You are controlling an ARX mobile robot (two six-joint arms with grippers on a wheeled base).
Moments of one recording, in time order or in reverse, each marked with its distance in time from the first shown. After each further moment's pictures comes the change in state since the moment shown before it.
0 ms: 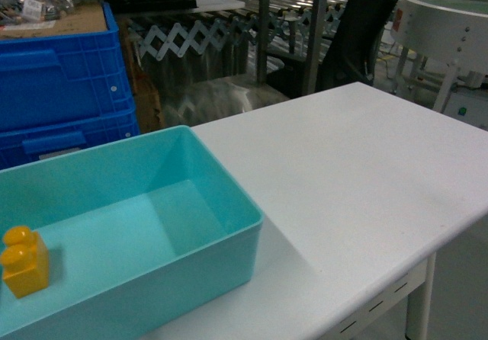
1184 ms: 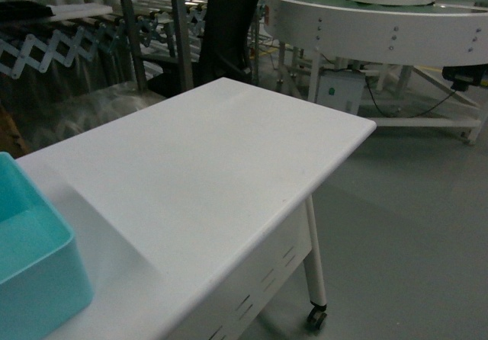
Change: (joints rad) left arm 0.000 0.000 0.000 0.000 0.000 0.000; right arm 0.000 0.000 0.000 0.000 0.000 0.000
